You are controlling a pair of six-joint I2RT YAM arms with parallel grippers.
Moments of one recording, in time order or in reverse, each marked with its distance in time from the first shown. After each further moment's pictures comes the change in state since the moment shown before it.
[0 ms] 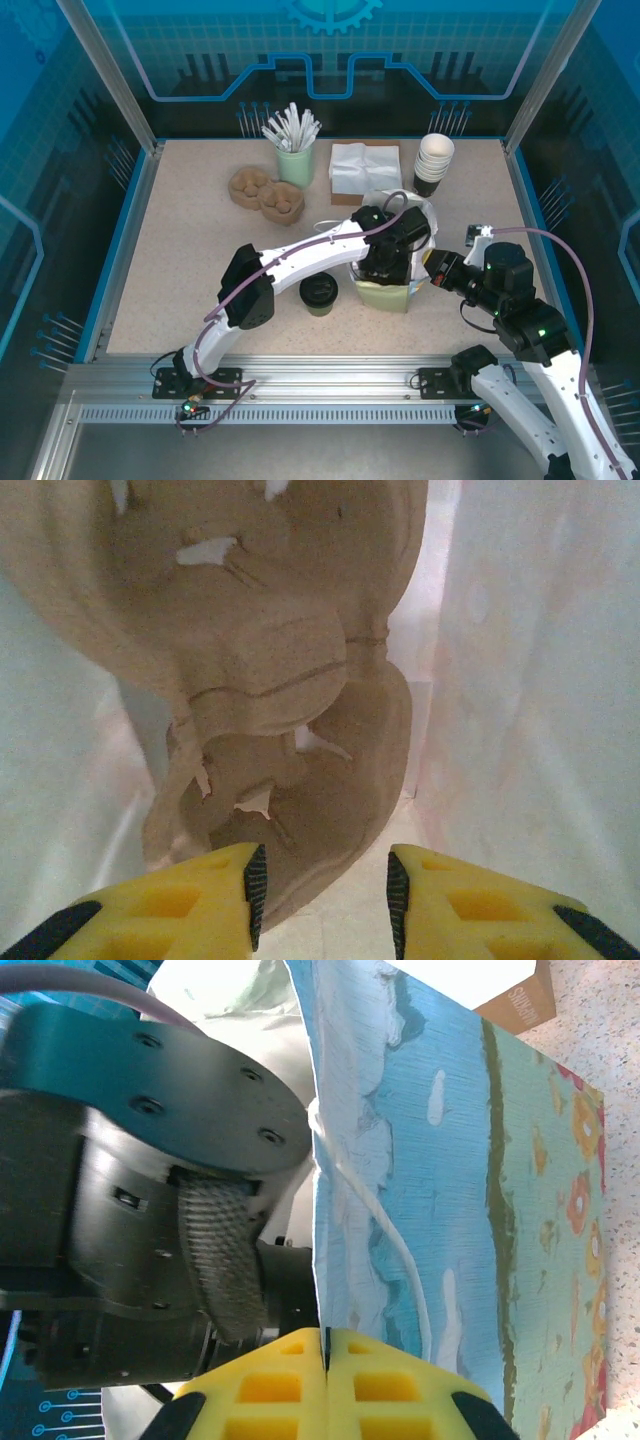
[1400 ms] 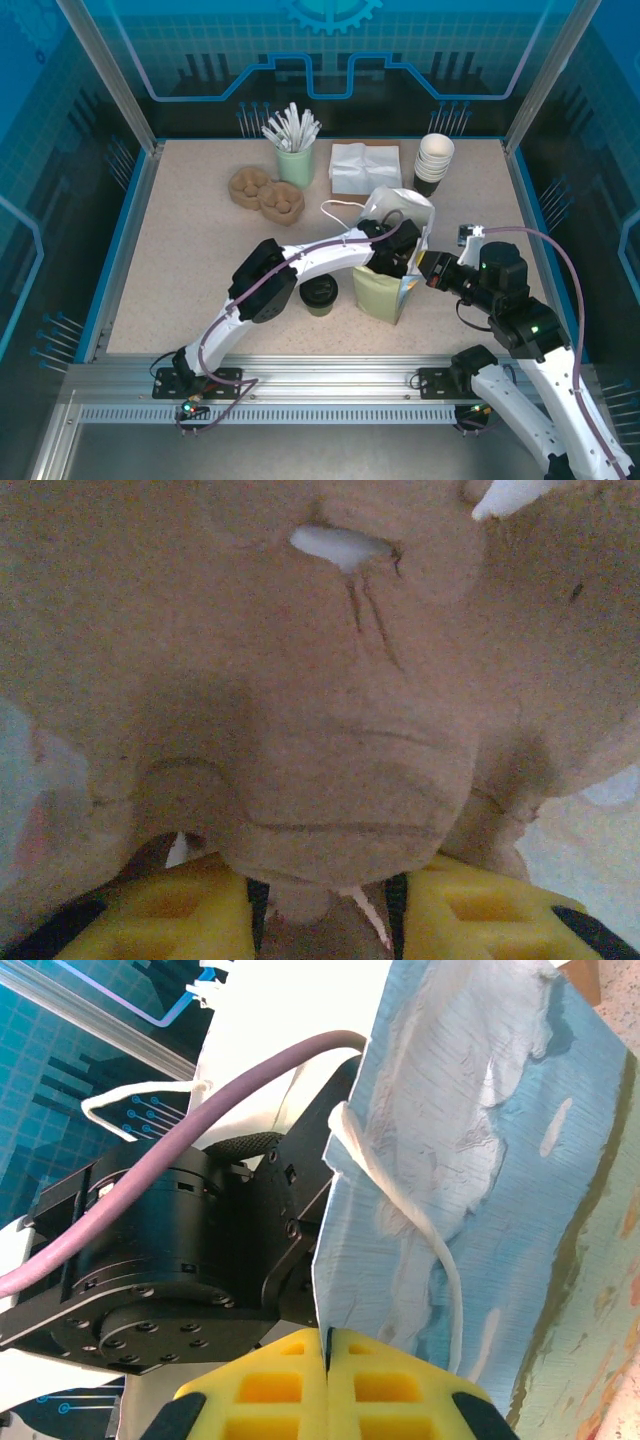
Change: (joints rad) left arm 0.041 0.110 -0.143 0.212 0.202 -0.001; right arm 0.002 0.005 -0.050 0.062 -0.060 -0.040
